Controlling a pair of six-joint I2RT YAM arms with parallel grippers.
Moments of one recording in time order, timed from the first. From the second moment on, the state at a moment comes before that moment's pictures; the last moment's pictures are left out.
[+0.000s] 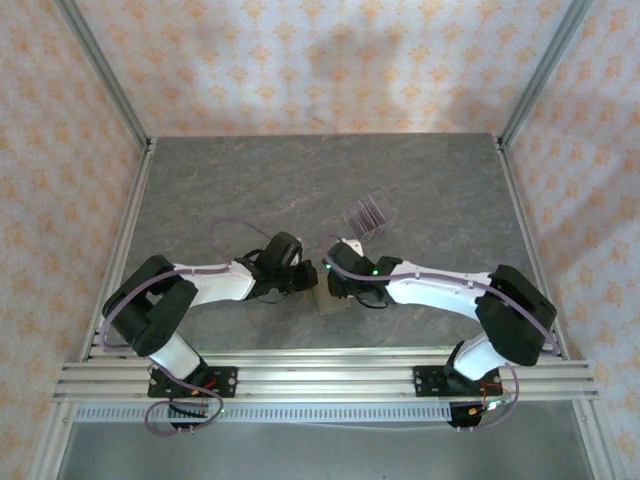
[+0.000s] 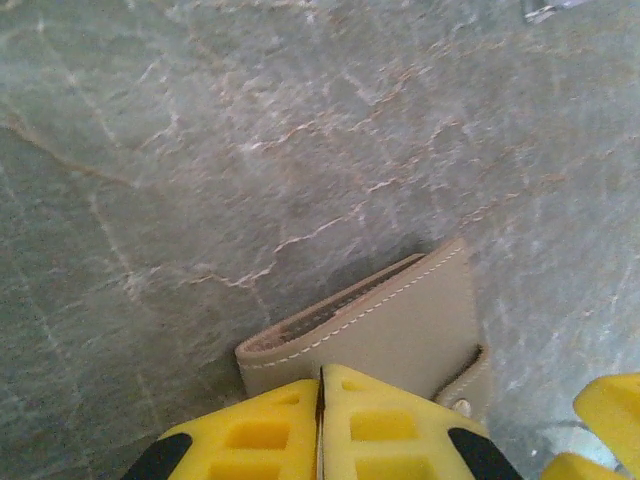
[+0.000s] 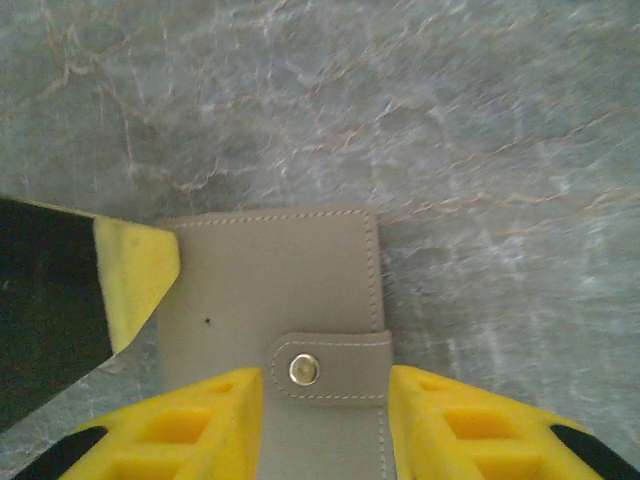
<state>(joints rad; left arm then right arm) -0.65 1.60 0.67 0.04 0.24 -0.89 0.95 1.52 0.87 -0.42 0.19 0.73</state>
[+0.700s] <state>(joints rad) -0.67 1.61 0.63 0.12 0.20 -0.90 1.03 1.68 0.94 -0.48 0.32 0.78</state>
